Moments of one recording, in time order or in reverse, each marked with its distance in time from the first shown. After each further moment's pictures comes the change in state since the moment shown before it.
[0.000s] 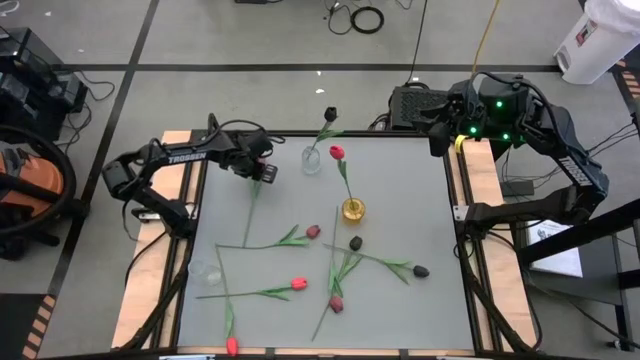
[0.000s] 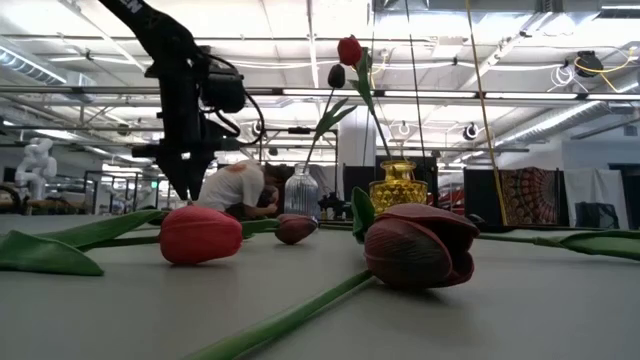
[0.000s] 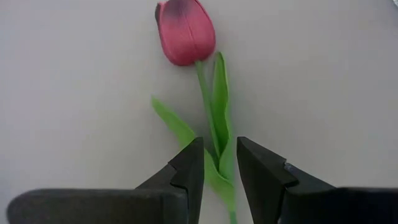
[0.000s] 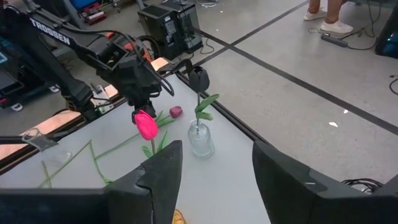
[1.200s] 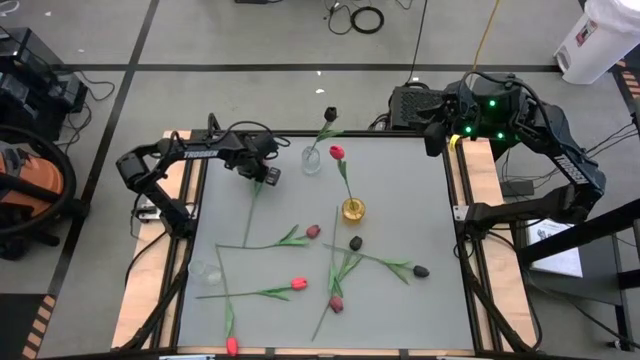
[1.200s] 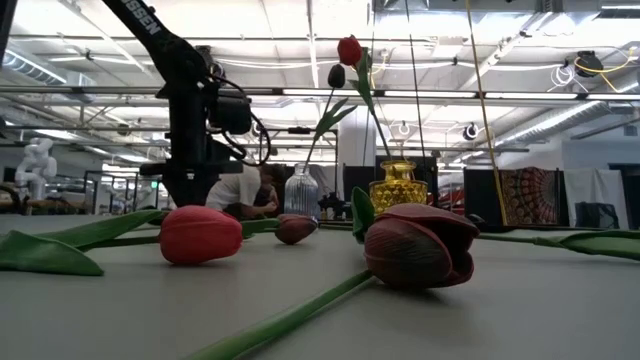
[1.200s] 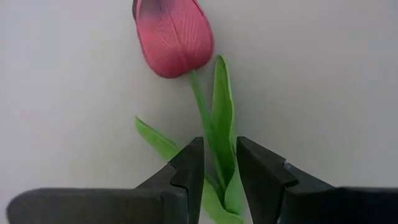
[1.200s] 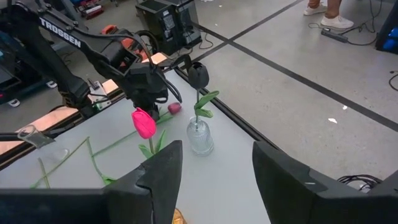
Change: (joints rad) left arm 0.019 0.127 0.000 0.068 0.014 0.059; right arm 0.000 0.022 0.000 -0.001 0.000 0.000
